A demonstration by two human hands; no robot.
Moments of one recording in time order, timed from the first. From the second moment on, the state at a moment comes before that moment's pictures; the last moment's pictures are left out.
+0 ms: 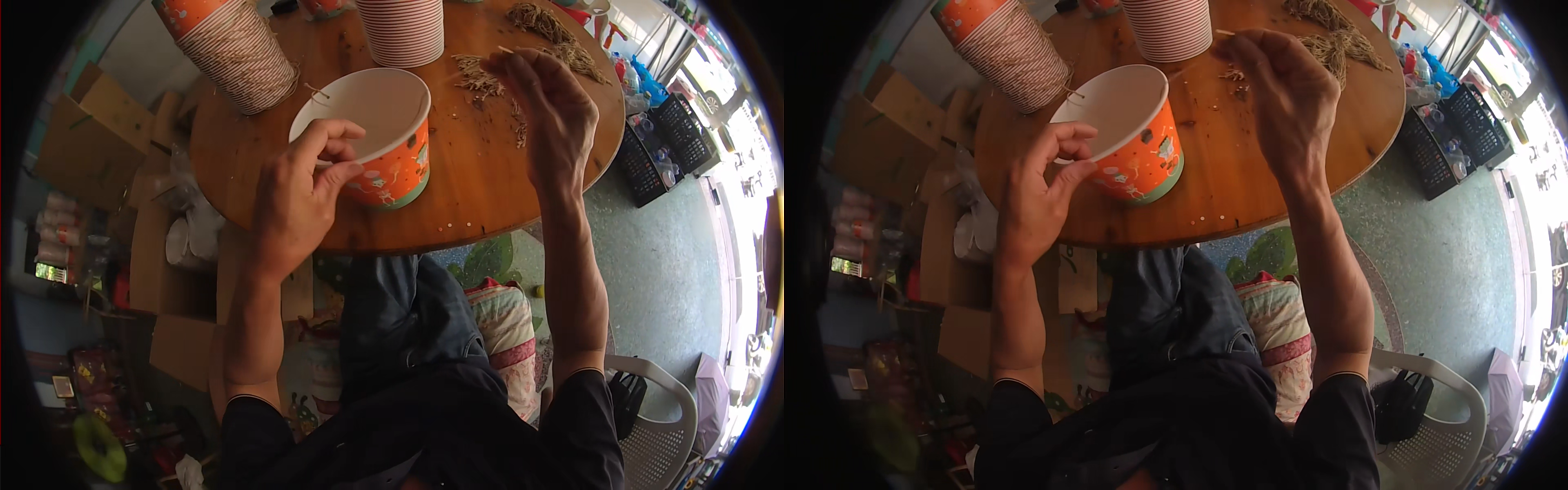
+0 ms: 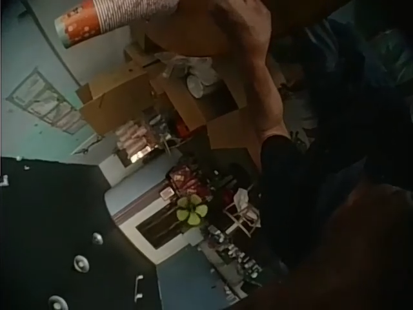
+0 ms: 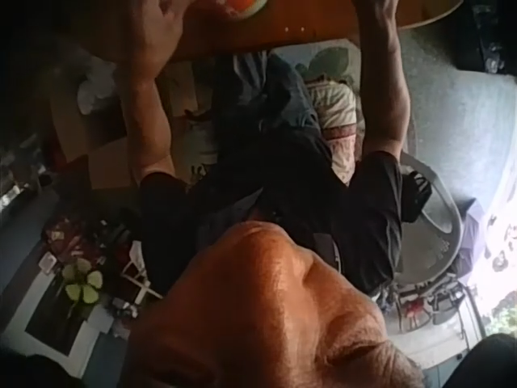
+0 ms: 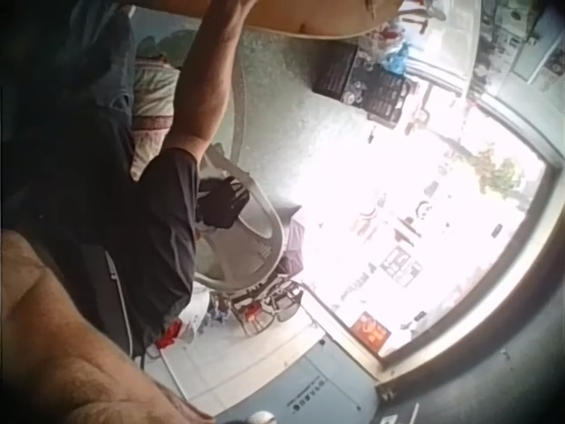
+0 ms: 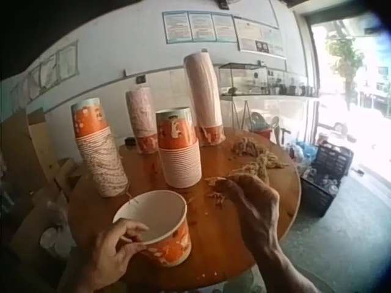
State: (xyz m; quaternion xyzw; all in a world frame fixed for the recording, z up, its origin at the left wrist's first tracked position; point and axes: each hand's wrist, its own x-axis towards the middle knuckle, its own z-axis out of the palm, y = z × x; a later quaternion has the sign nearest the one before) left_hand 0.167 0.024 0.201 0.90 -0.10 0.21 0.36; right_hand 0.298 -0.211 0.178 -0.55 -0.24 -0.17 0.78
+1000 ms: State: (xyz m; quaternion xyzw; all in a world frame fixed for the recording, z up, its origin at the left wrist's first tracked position) left_hand 0.146 0.064 0.220 0.88 -0.09 0.21 0.42; right_hand 0.281 -0.133 0.165 -0.58 -0.45 0.01 0.68
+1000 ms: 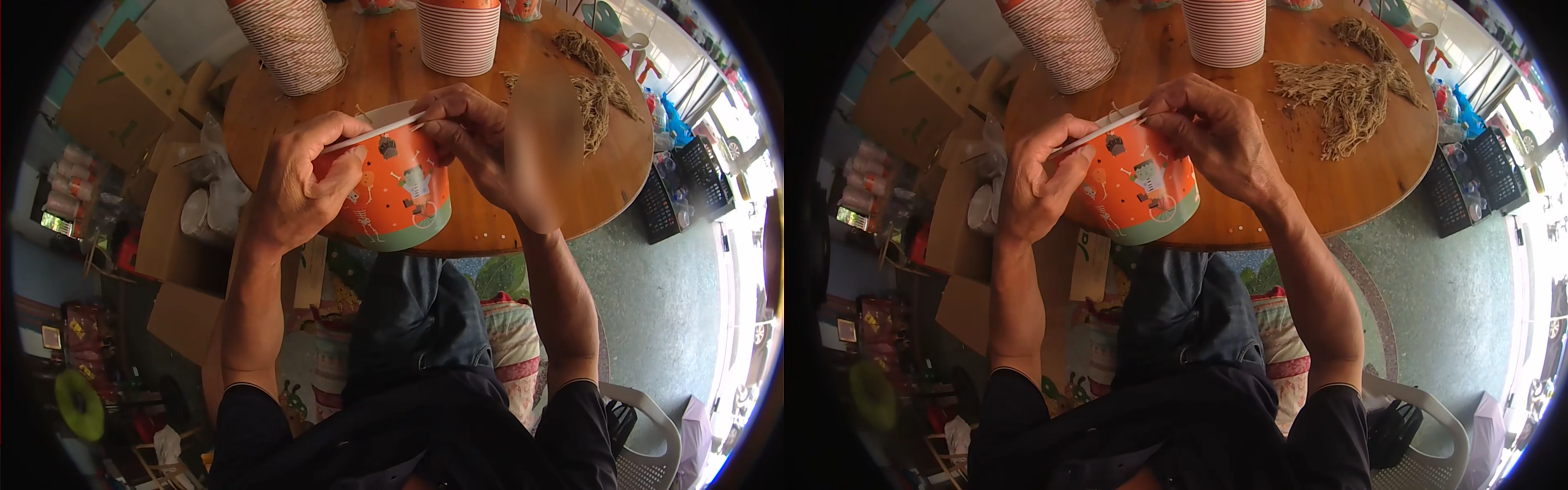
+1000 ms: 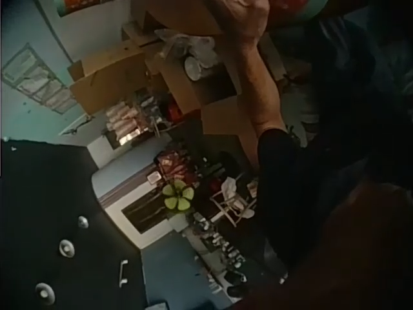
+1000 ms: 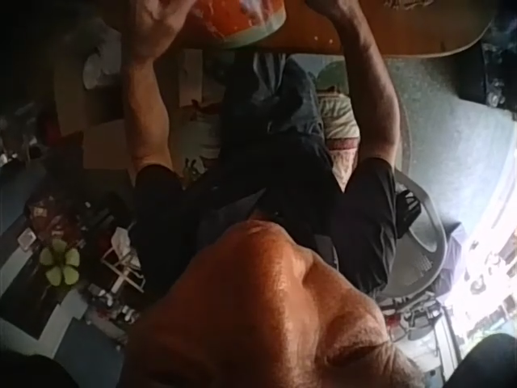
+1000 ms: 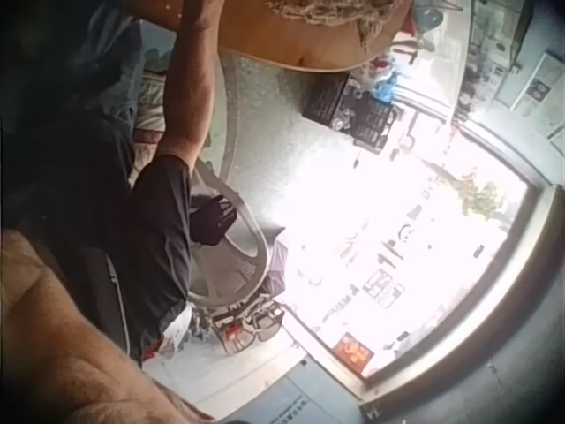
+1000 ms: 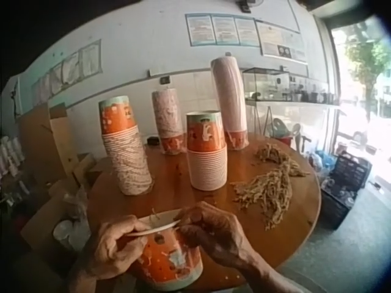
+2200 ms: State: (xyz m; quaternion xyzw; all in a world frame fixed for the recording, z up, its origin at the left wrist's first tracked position) left_hand 0.128 0.067 0.225 0.86 -0.03 0.11 0.49; right_hand 0.250 -0.141 0.161 -0.58 -0.44 0.00 0.68
